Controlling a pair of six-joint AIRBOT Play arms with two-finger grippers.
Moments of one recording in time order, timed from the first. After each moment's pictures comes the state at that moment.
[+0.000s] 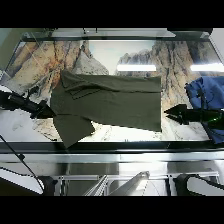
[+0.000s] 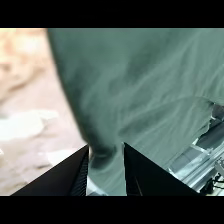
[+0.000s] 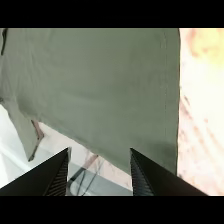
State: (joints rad) left arm 0.44 -1.85 1.34 1.00 -1.52 -1.10; right arm -0.48 -1.35 0.69 -0.50 1.24 0.89
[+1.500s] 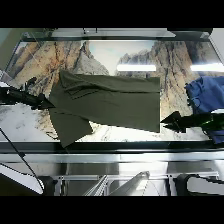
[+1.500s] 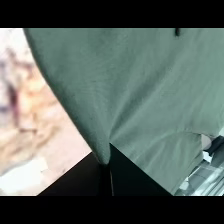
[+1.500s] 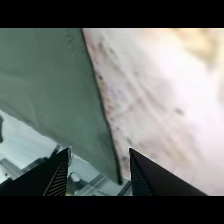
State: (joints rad) left arm 0.42 -1.93 1.48 0.90 -1.50 -0.96; right arm -0.43 -1.47 0.69 -0.67 1.20 1.01
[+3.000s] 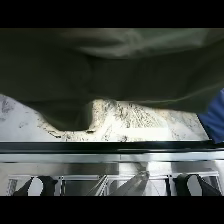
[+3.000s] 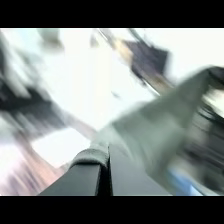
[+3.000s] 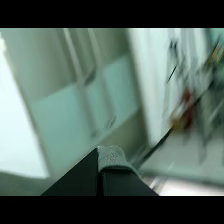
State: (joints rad) left arm 0.75 -0.76 1.50 -0.19 -1.52 -0.93; right arm -0.69 -0.68 1.46 0.03 1.15 0.94
